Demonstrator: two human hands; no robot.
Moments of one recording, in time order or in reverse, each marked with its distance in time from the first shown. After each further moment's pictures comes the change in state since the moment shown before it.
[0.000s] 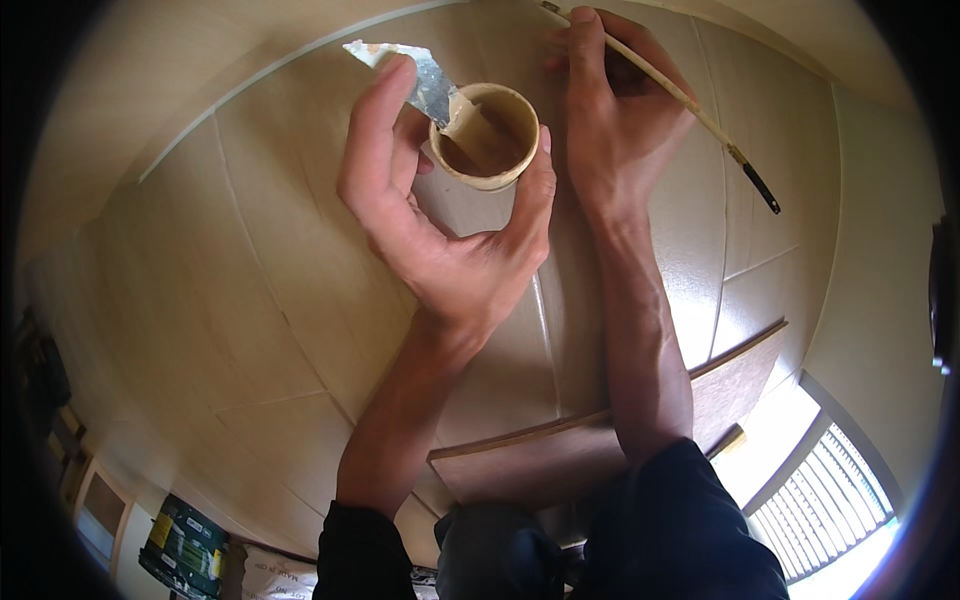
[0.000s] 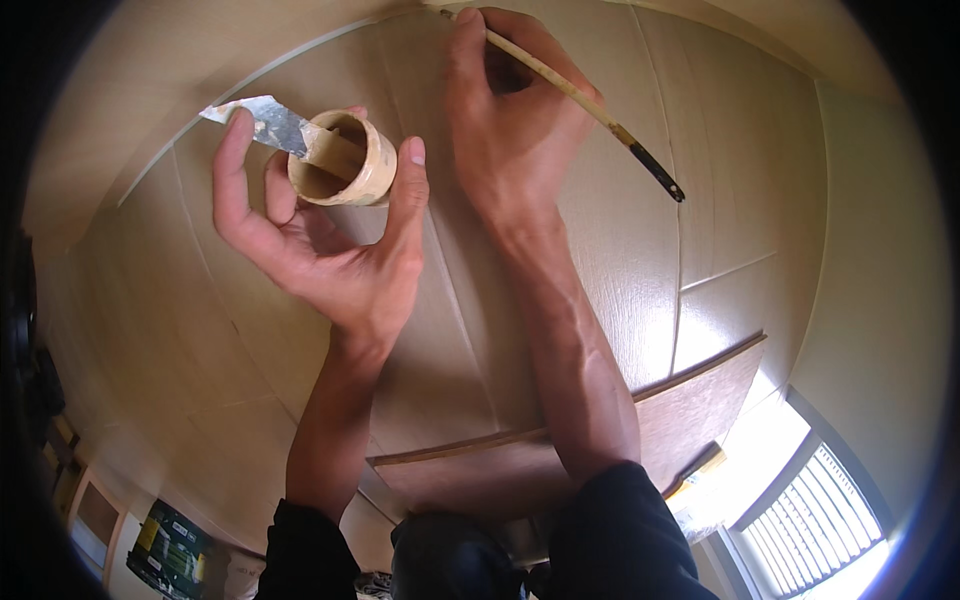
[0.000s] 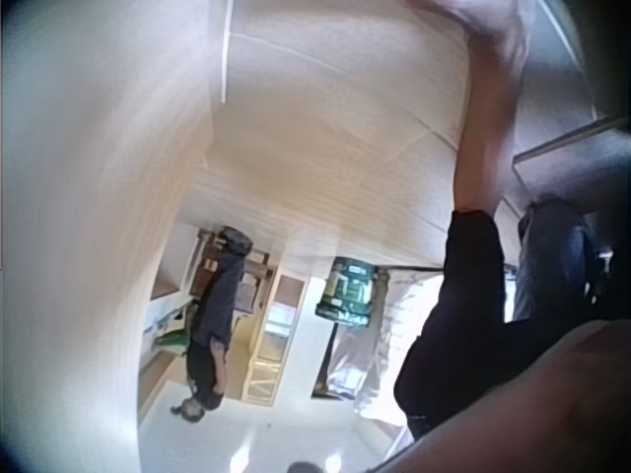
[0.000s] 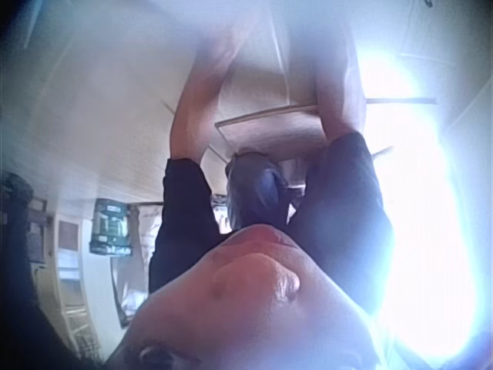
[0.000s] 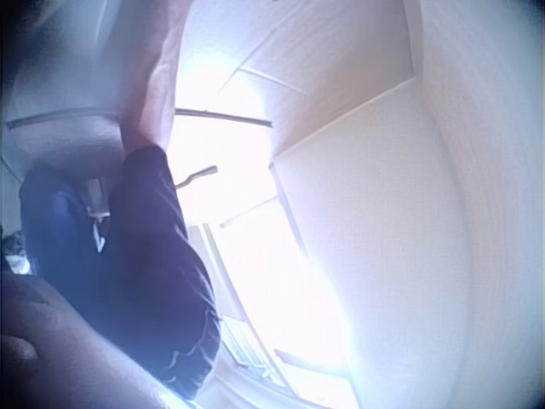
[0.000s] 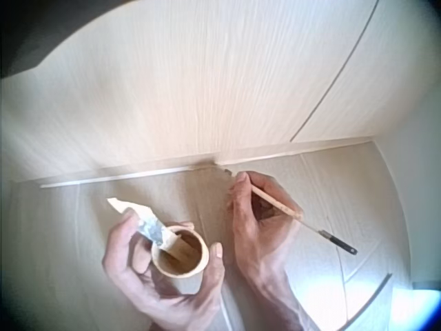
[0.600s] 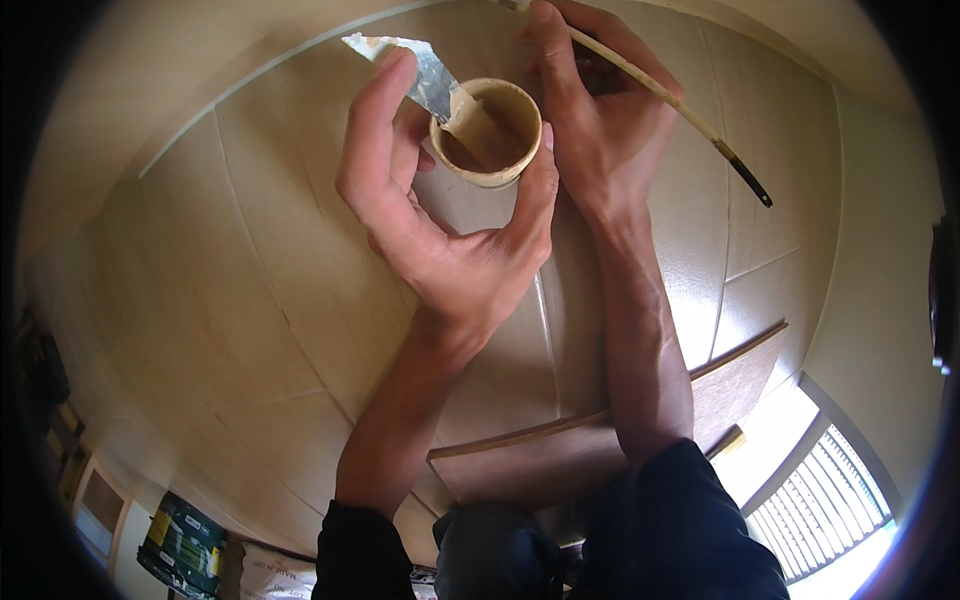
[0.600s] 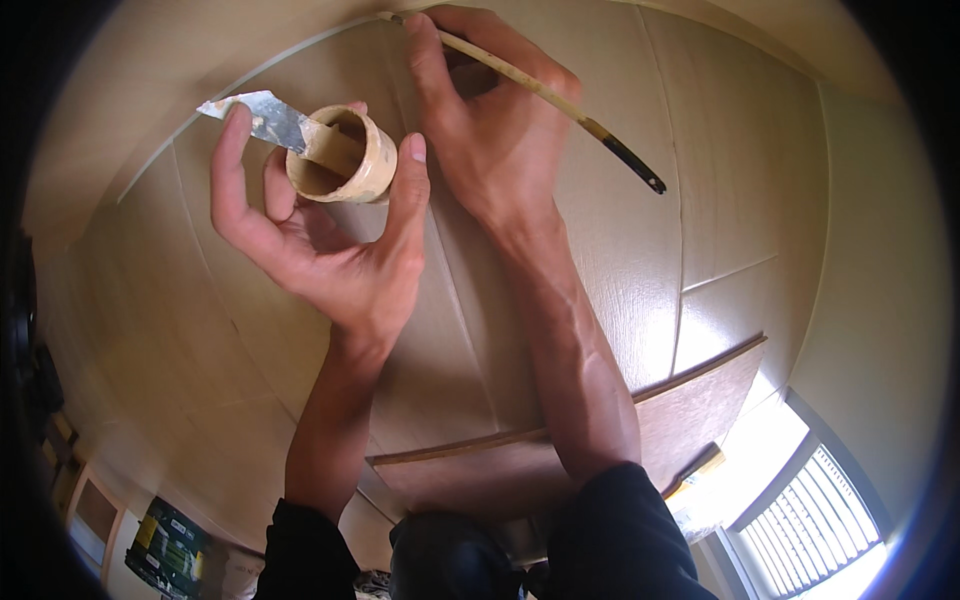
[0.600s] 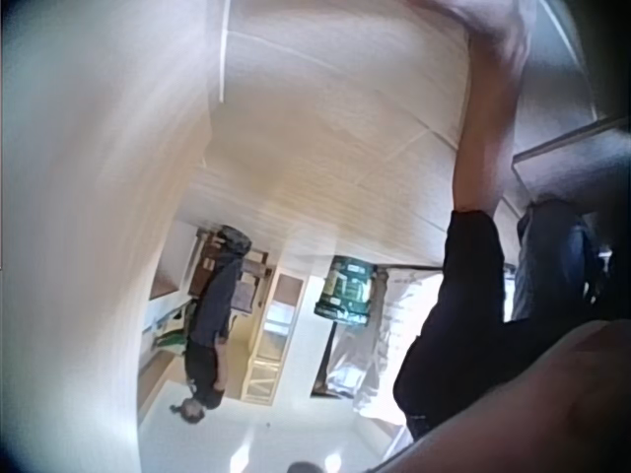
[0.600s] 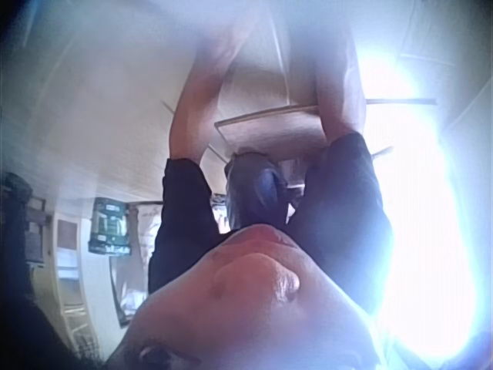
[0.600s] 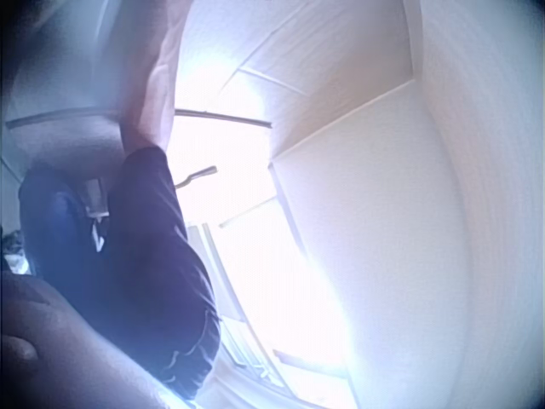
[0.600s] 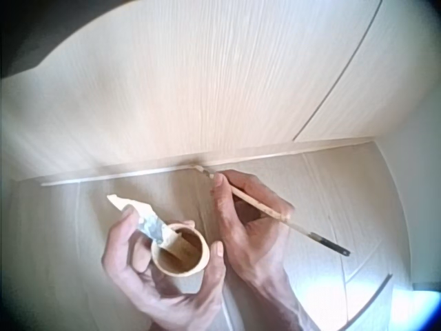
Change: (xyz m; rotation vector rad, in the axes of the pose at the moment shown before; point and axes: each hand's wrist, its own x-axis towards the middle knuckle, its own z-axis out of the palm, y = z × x) left_hand 0.000 0.002 -0.001 0.061 -0.033 0.000; right_hand -0.002 0.004 0.000 -0.117 -0.150 -0.119
